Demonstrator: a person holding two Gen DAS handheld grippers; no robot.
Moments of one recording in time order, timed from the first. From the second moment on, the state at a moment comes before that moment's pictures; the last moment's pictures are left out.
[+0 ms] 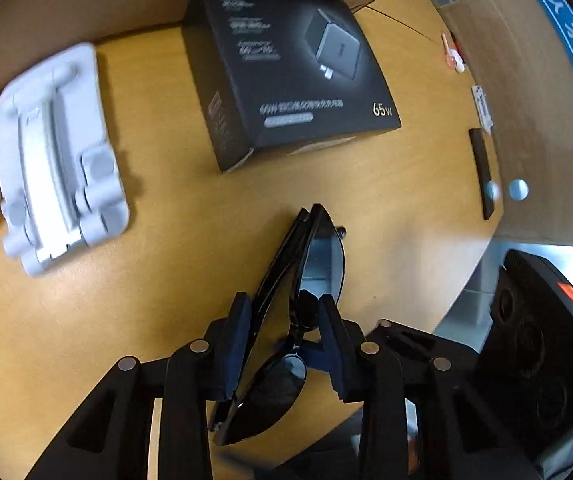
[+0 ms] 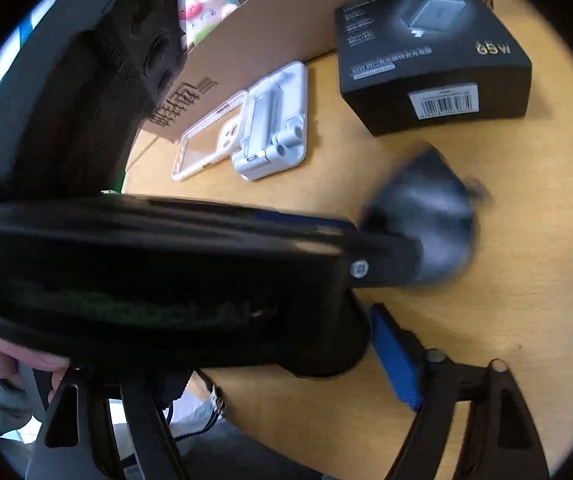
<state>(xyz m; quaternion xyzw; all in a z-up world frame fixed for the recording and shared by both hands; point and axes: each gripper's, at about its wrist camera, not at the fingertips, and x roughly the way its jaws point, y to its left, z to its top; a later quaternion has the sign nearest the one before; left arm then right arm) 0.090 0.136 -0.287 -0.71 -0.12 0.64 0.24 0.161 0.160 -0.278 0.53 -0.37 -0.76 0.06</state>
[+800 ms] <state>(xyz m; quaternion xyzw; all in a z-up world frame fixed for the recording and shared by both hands) 0.076 0.101 -0.184 -0.63 -0.19 0.72 0.24 0.153 0.204 -0.210 0.47 -0.37 -0.79 0.08</state>
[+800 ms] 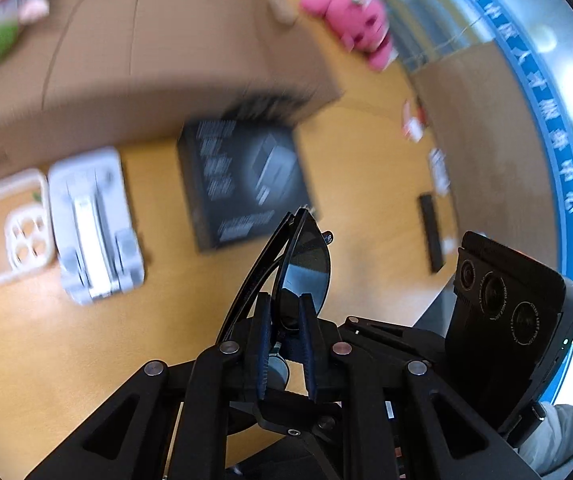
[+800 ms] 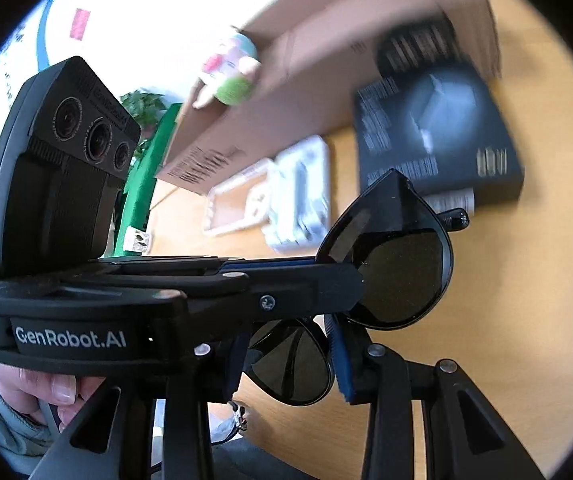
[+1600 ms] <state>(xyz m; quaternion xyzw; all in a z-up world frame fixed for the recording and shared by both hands) -0.071 0.016 0.015 -0.45 -0.24 0.84 0.20 -0.065 0.226 0.004 0.42 -0.17 -0.87 0.19</state>
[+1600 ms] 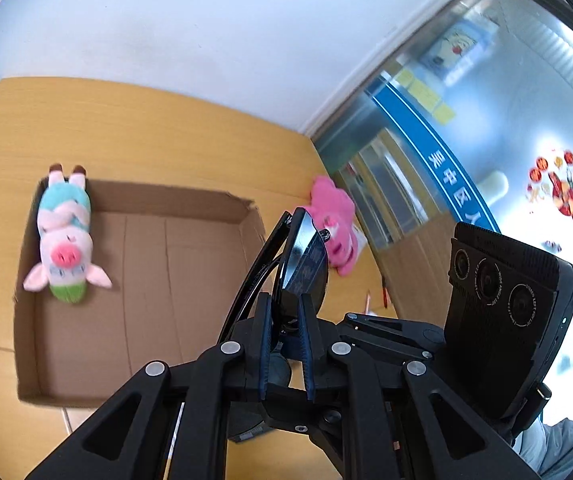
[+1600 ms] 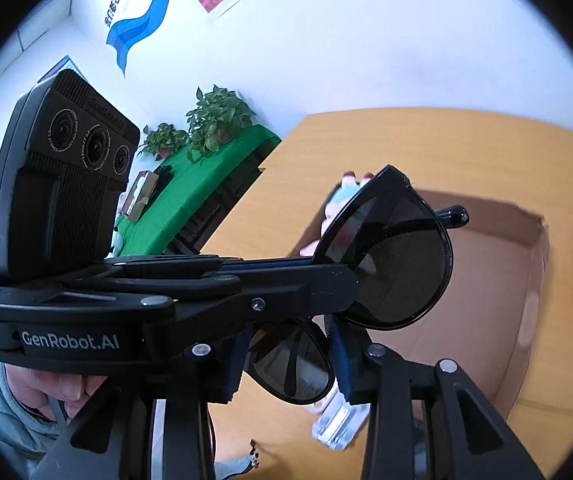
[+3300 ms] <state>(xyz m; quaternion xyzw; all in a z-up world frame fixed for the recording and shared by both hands) -0.275 -0.049 -0.217 -0.58 -0.28 0.77 0.04 -0.294 0.297 -0.238 0.59 -0.22 -0.76 0.16</state>
